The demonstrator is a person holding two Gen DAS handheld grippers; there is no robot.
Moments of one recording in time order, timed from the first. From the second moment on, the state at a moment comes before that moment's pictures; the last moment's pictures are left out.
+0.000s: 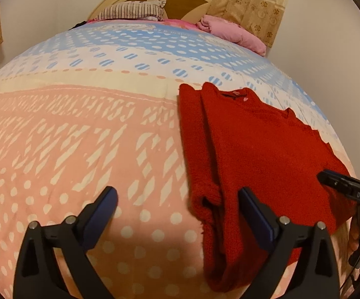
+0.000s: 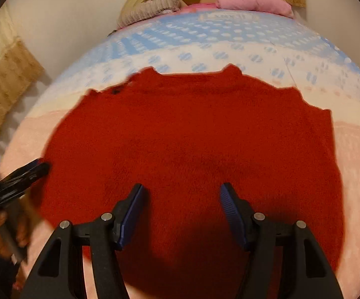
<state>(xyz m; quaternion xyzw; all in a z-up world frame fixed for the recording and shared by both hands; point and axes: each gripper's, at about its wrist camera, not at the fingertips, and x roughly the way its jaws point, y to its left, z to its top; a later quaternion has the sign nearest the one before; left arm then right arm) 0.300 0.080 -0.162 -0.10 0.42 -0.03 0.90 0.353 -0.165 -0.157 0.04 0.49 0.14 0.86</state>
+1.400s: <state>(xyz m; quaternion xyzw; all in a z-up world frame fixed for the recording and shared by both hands) 0.320 0.099 -0.147 -0.10 0.39 0.01 0.91 0.238 -0.001 -0.137 -0.21 0.37 0.24 0.87</state>
